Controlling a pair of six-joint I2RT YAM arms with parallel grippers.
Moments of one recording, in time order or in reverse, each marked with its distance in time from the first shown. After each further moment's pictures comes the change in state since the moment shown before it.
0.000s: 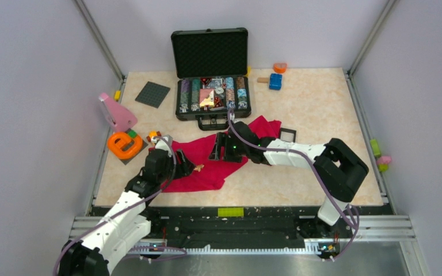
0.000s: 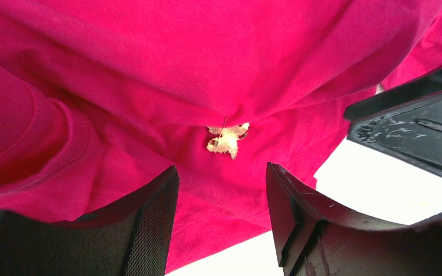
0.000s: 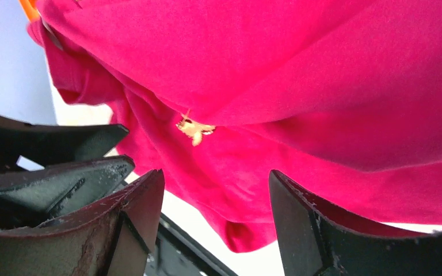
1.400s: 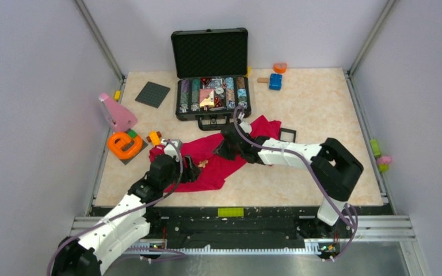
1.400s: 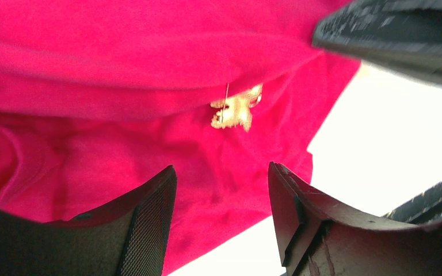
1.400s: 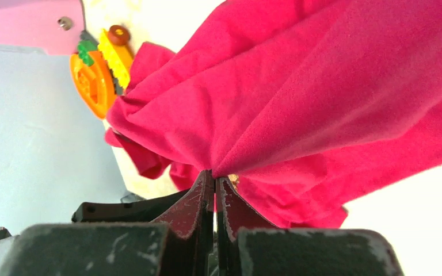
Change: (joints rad) left arm -0.213 -0.007 -0.034 0.088 -0.043 0.115; right arm 0.039 -0.034 0.079 -0.123 0.243 0.413
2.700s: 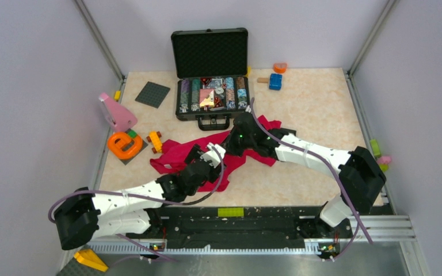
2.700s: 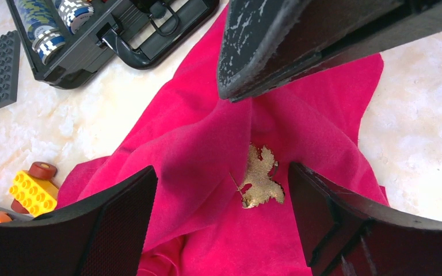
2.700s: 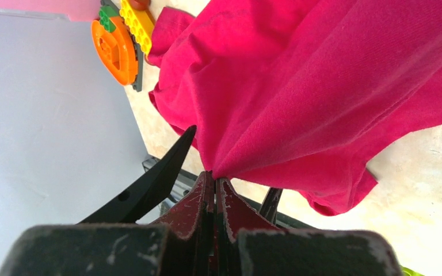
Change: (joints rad) left arm -0.460 0.341 0.150 0.236 -0.617 0.518; right arm -0.053 -0.117 0.017 -0.112 -0.179 0.006
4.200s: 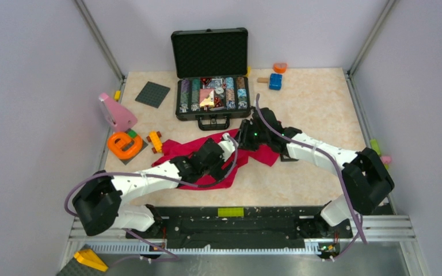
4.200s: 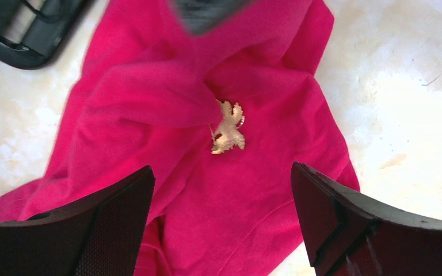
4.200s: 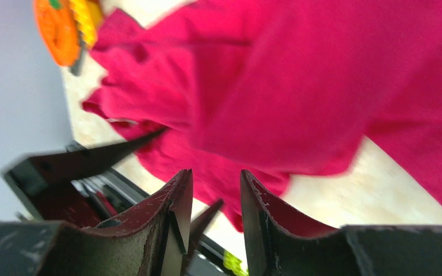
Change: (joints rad) left arm 0.120 0.234 0.259 -0.282 0.344 -0.027; right arm -0.174 -0.040 -0.115 0.097 -0.128 -0.423
